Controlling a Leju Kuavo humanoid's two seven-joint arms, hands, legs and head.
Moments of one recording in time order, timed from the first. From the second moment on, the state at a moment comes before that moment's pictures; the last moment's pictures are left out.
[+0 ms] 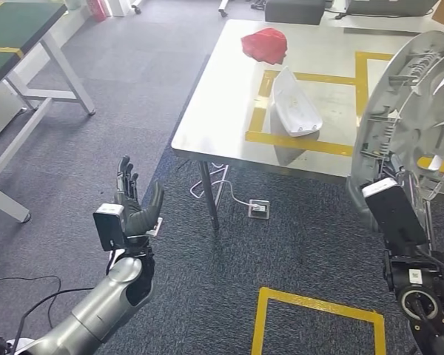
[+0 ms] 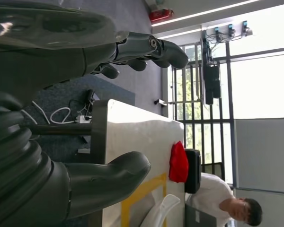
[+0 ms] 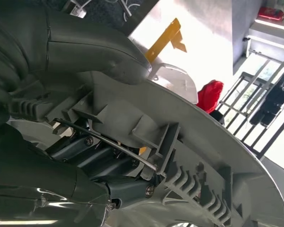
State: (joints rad) left arm -0.21 0.15 -0.48 -1.34 0.35 0.58 -0.62; right arm -0.41 -0.37 0.61 -1.55 0.37 -0.43 0.02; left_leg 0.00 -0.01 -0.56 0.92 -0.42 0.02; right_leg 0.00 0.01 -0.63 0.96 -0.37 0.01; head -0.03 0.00
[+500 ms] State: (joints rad) left arm -0.22 0.15 -0.48 -1.35 0.35 0.58 -0.62; right arm -0.42 -0.37 0.60 -1.55 0.35 -0.43 0.00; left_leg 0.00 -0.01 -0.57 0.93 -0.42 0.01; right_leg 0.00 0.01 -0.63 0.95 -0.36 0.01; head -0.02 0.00
